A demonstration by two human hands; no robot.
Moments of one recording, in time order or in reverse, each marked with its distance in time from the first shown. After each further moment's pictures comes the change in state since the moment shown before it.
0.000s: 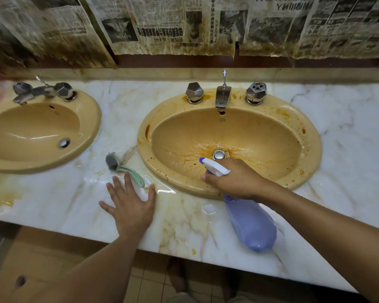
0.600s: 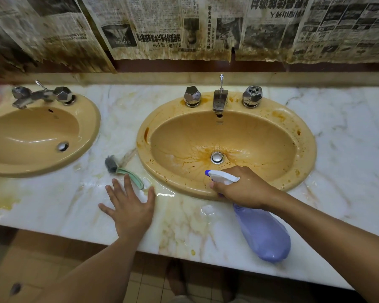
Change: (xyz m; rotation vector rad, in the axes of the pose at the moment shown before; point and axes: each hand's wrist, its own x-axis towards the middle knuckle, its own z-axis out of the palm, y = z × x) left_hand 0.001 -0.002 0.003 0.013 0.002 0.002; right_hand -0.015 0.022 0.001 0.079 -0.004 0.059
